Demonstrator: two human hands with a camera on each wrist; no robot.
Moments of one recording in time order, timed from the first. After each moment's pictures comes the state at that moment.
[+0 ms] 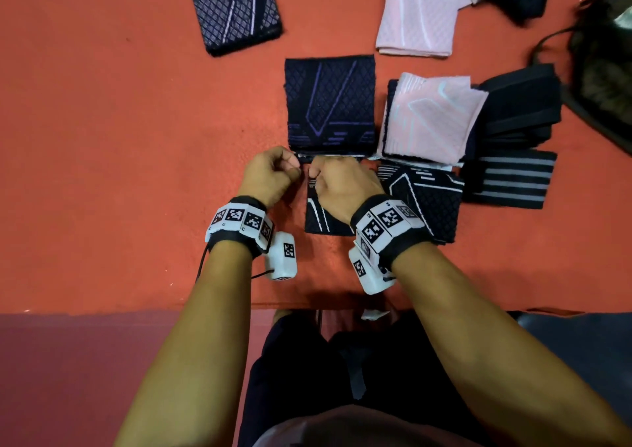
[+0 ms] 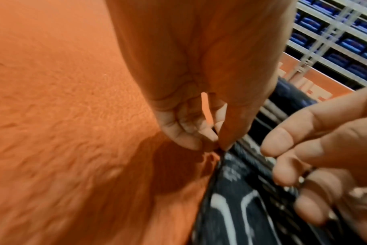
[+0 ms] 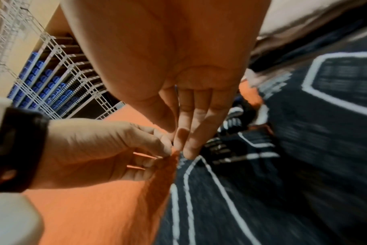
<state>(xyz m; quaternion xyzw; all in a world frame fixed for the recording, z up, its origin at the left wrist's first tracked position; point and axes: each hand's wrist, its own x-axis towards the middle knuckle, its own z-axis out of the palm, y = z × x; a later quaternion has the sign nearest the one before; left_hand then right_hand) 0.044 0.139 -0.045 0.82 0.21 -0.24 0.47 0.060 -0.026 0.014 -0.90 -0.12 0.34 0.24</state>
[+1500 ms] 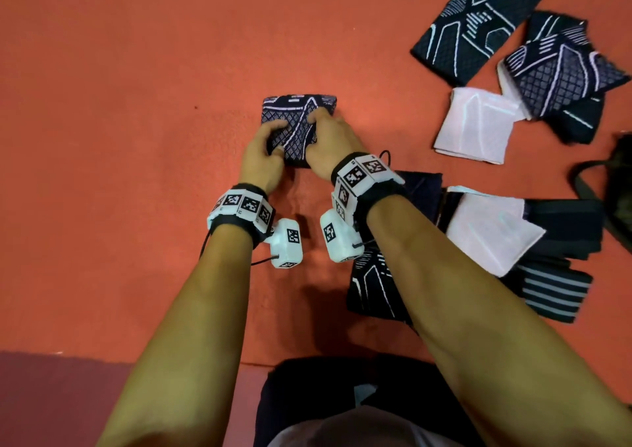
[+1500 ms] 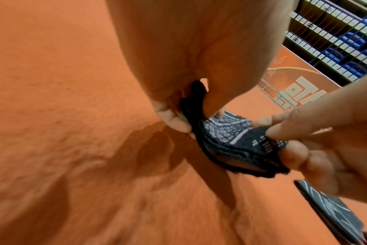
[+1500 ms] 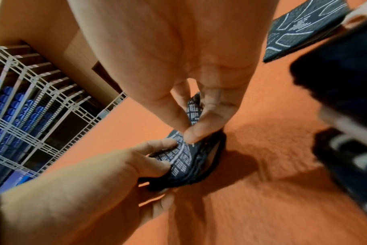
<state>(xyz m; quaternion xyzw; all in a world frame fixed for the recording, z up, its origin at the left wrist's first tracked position) 0.180 0.259 -0.044 0.76 0.29 -0.11 0.58 0.244 0.130 0.018 -0.89 -0.06 0.35 0.28</state>
